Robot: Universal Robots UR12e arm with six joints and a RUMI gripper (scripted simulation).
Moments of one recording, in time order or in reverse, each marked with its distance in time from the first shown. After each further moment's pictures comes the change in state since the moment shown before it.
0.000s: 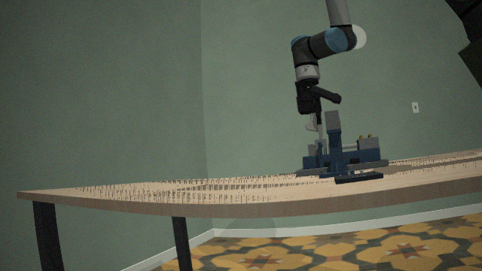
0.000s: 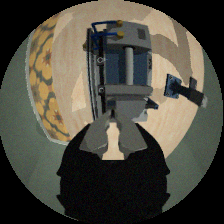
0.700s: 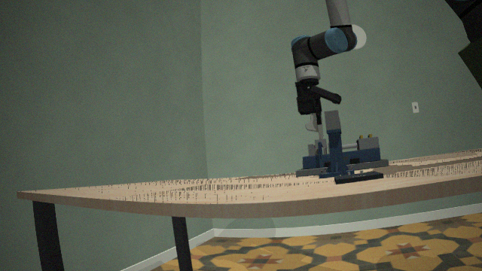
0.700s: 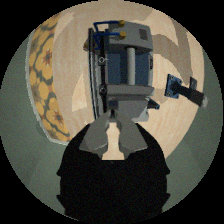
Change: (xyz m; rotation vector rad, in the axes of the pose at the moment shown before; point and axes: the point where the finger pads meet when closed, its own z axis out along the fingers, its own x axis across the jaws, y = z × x) arm -0.004 0.000 0.000 0.000 0.000 0.000
